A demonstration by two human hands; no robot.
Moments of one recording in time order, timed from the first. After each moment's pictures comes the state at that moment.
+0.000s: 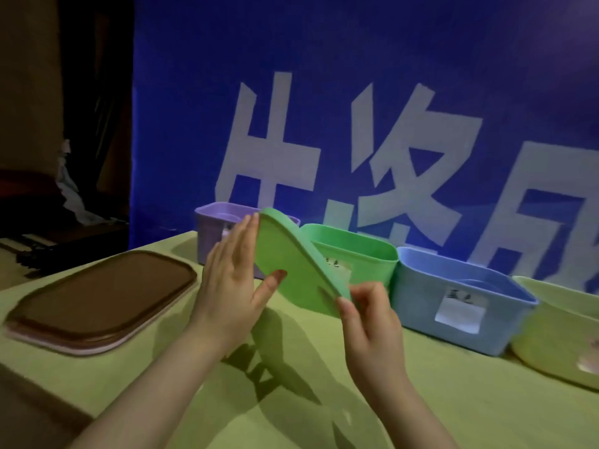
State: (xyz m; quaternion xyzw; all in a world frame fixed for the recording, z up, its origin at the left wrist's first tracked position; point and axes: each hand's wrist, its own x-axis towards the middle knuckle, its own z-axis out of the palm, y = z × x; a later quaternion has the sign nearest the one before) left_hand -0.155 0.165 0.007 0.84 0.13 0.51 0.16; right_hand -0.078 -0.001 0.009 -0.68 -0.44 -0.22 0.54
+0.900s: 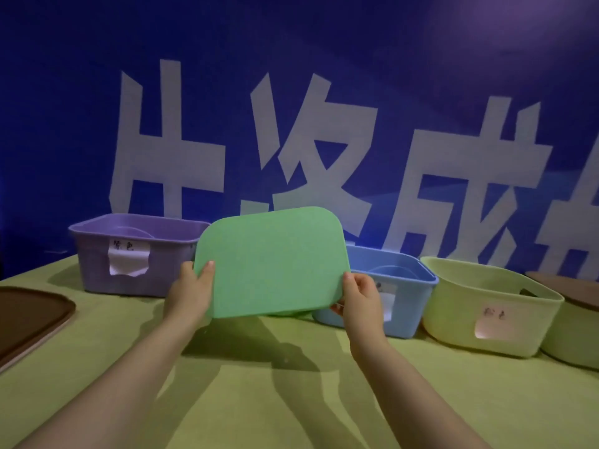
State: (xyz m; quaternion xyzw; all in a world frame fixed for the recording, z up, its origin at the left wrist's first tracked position) left_hand -0.008 0.141 0.003 0.74 0.33 0.36 0.46; right_hand 0.069 -0.068 0.016 -0.69 -0.14 -0.06 0.71
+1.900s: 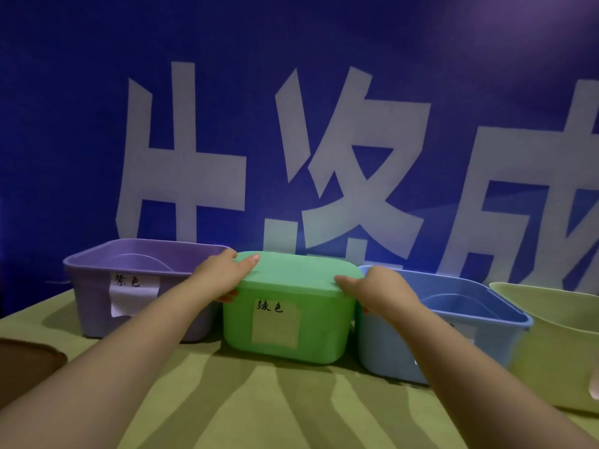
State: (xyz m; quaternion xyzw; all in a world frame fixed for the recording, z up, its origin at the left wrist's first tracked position) left_hand 0.078 0.241 0.054 0.90 0.25 0.20 0.30; right_hand 0.164 0.013 0.066 -0.95 -0.17 -0.05 0.27
